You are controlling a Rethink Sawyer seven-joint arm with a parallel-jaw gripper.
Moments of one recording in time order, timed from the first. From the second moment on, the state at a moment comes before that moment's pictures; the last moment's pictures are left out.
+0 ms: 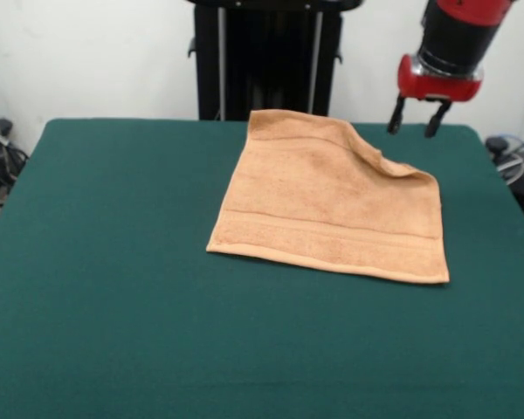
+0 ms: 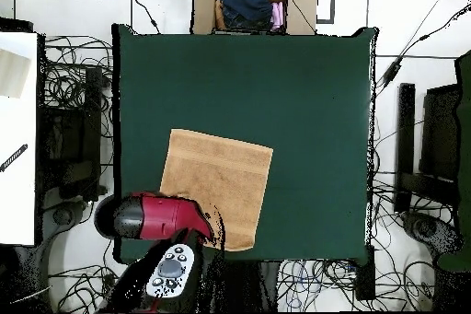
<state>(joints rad) 0.29 -0.62 -0.20 1.95 0.23 0.40 1.60</state>
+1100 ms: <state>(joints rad) 0.22 -0.62 -0.20 1.92 0.21 0.42 1.60</state>
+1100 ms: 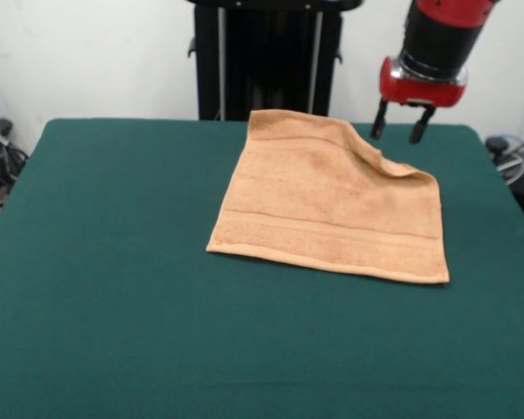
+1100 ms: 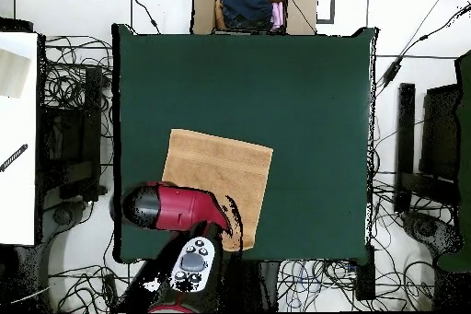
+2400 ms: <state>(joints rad) 0.16 -0.64 -0.20 1.90 0.16 0.43 1.60</state>
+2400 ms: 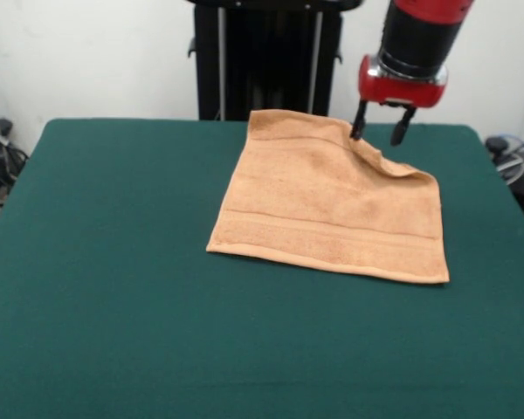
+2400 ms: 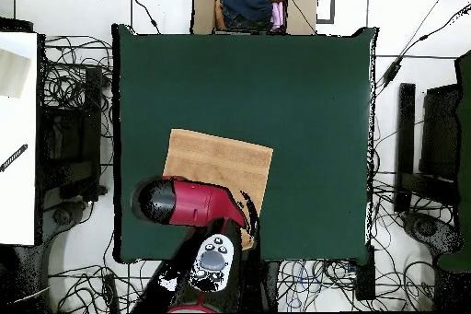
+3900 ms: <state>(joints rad) 0.19 -0.59 -0.21 1.85 0.09 0.43 1.60</state>
